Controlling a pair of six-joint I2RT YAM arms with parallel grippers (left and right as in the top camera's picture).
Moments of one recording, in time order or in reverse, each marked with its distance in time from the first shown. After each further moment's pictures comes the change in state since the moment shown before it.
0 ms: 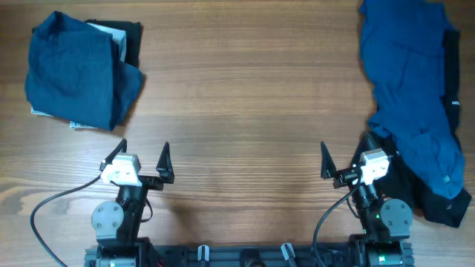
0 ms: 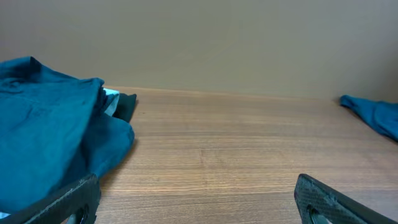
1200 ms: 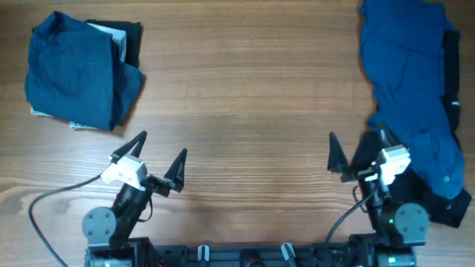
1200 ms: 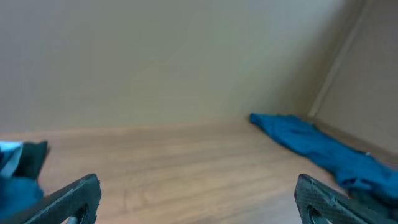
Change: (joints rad) left arm 0.000 0.100 0.113 0.136 0.322 -0.079; right arm 0.000 0.143 0.182 0.098 0.000 0.105
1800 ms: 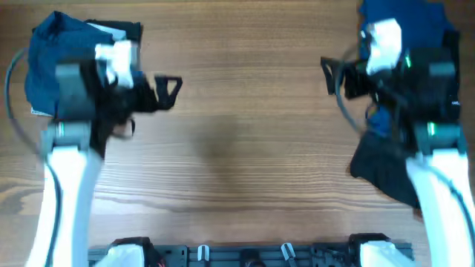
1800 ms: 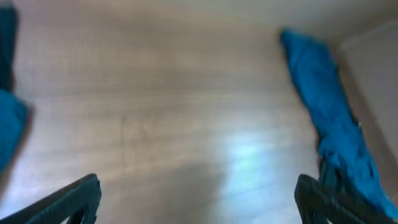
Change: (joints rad) left arm 0.000 1.213 1.083 -0.747 0.025 0.072; right arm 0.000 1.120 1.037 -0.597 -0.114 -0.147
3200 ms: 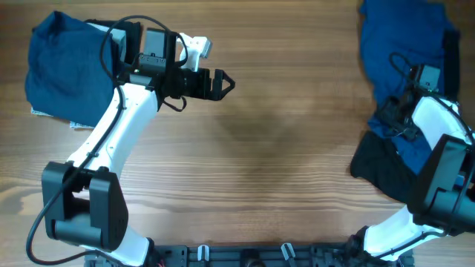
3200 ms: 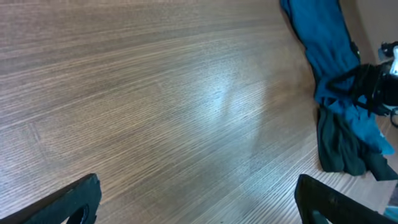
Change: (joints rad) left arm -0.256 0.406 0.101 0.126 0.047 0.038; right arm -0.365 0.546 -0.125 -0.090 0.478 0.449
